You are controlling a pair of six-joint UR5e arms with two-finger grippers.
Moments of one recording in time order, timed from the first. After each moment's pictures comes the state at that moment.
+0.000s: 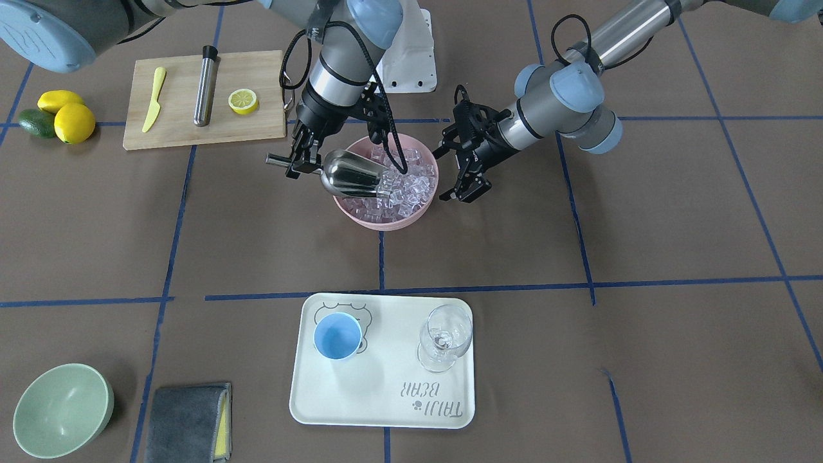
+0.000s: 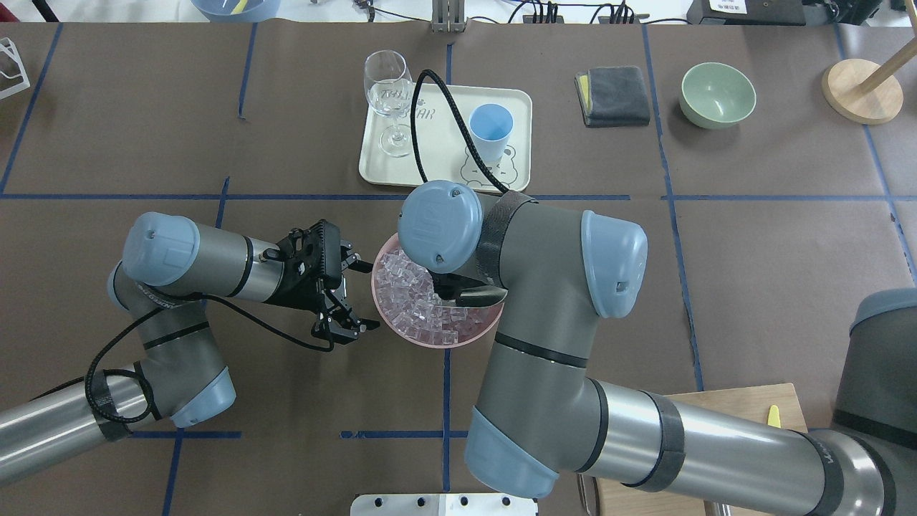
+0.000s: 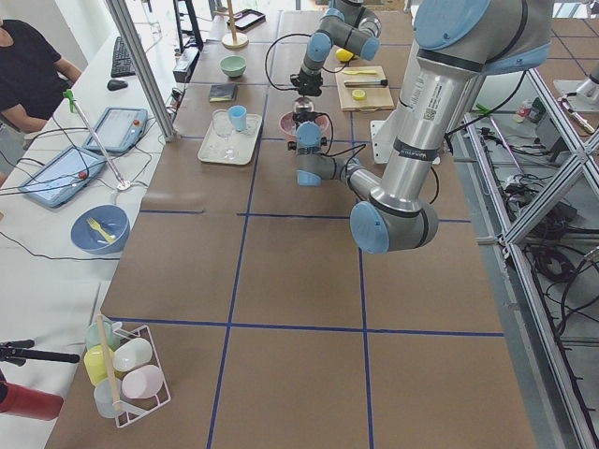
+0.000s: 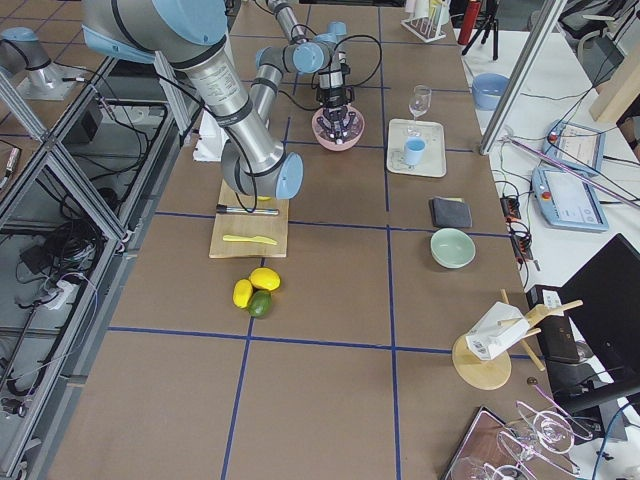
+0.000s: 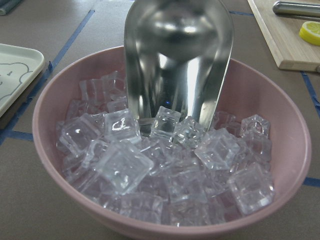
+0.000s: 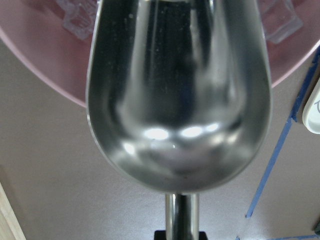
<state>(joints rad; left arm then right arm) -0.54 -1.99 -1.49 -2.74 -2.05 -0.10 0.43 -0.73 1.77 -2.28 1.50 -0.42</state>
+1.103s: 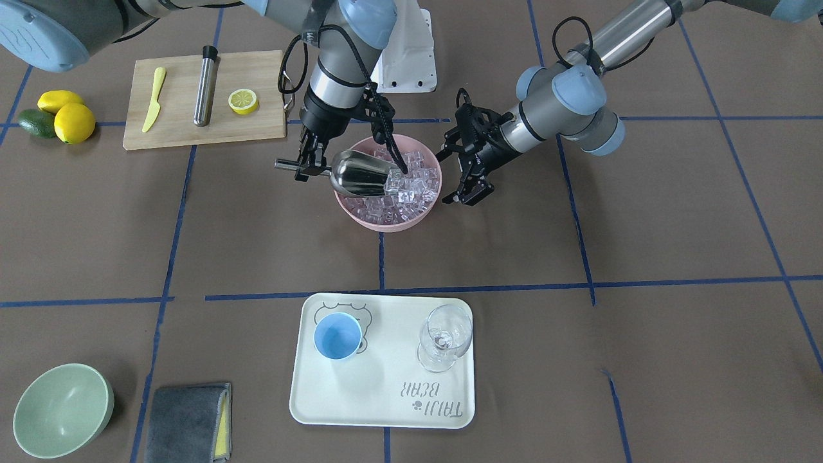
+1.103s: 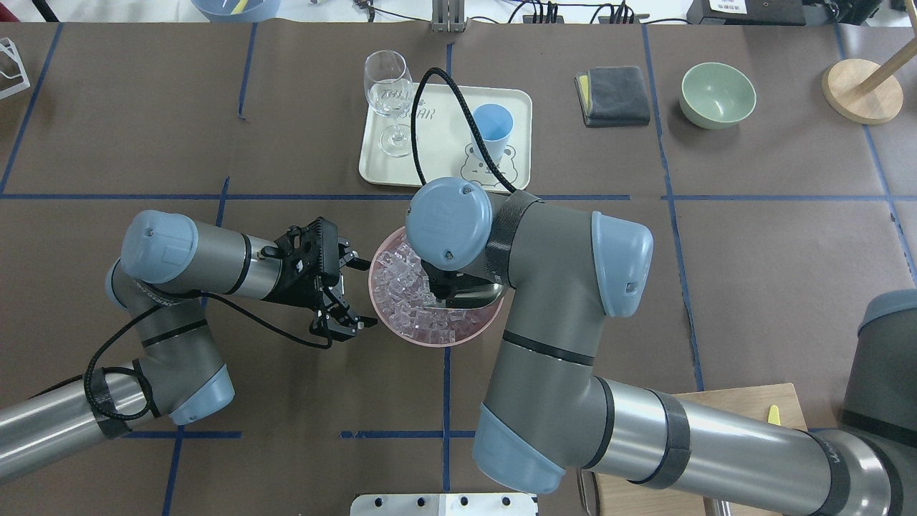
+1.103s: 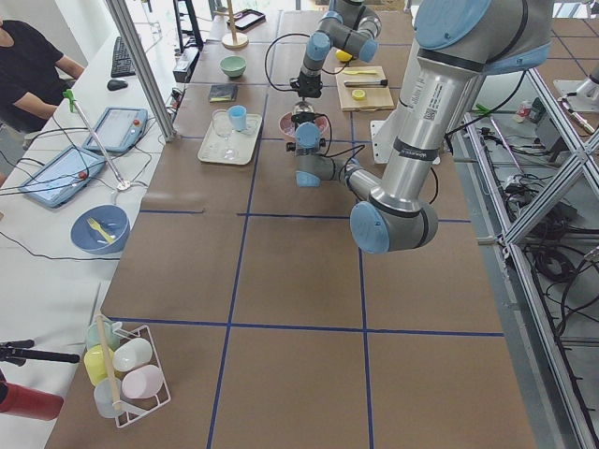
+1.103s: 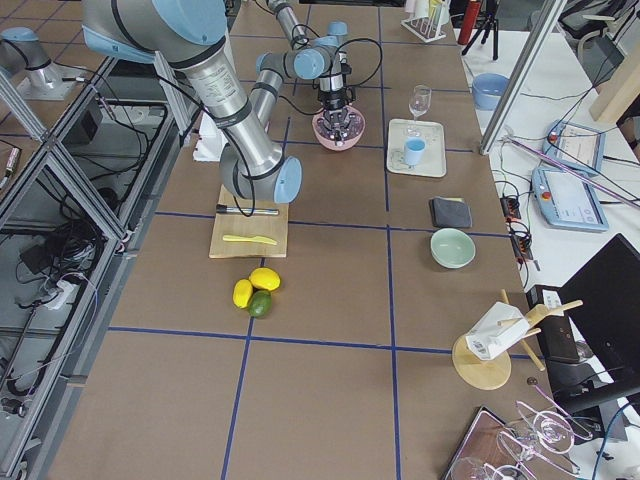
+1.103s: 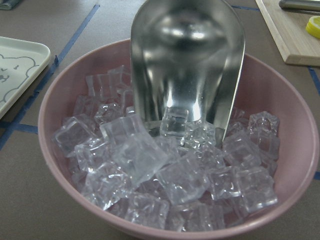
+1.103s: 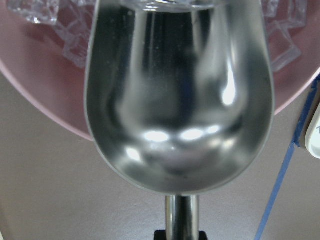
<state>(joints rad) -0.55 -1.99 -1.48 -2.74 -2.05 -0.09 0.43 -0.78 1.76 -2.14 1.54 -0.42</state>
